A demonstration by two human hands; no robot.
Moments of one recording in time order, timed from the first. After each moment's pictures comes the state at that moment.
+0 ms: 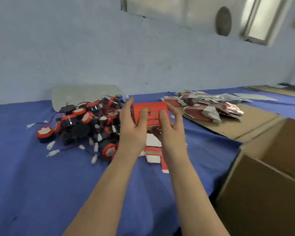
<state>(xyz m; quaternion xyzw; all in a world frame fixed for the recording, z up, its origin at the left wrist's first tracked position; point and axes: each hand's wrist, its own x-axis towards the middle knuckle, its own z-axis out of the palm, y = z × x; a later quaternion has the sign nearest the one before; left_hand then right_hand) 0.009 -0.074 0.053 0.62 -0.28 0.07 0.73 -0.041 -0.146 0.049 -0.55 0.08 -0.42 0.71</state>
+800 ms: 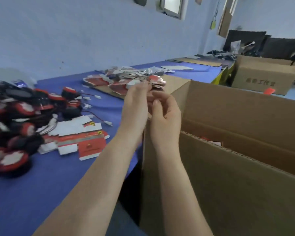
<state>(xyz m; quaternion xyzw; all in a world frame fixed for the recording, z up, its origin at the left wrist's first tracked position) -0.139 -0.230 0.065 0.49 -0.32 -0.26 0.77 -0.196 -0.245 0.042 -0.62 0.26 -0.60 0.43</state>
